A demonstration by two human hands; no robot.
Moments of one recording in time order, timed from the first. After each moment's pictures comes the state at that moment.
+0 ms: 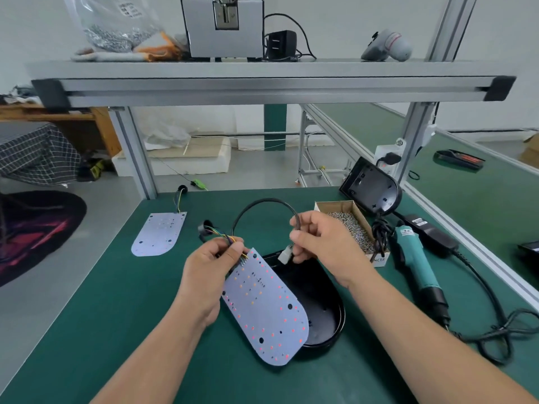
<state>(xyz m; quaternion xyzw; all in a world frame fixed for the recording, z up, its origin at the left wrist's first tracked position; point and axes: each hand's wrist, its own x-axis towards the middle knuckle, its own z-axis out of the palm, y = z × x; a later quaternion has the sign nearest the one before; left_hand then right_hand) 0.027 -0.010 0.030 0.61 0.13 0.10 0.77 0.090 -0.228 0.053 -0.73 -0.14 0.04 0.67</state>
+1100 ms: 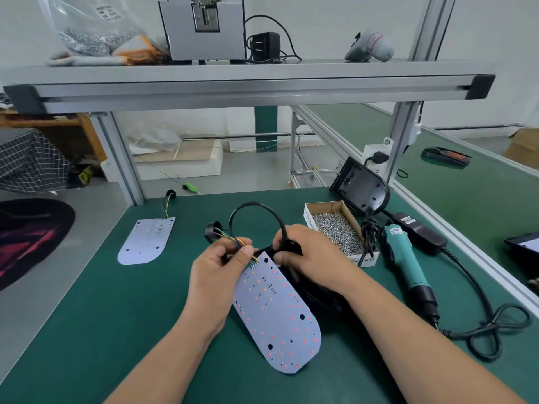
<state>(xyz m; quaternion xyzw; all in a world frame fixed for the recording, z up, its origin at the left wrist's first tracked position) 0.030 -0.038 0.029 0.66 0.07 0.13 0.74 0.097 -0.239 0.044 -0.88 -0.28 -0.02 0.37</state>
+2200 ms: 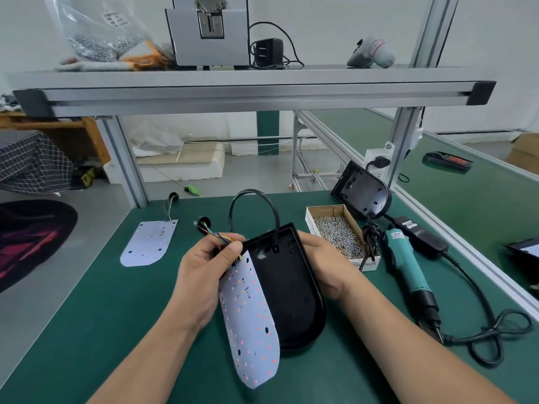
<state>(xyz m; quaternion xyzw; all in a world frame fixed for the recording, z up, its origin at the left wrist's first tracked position) 0.037 -0.012 0.032 0.59 0.00 0.12 0.80 0.088 -0.228 0.044 -0.60 -0.11 0.19 0.77</state>
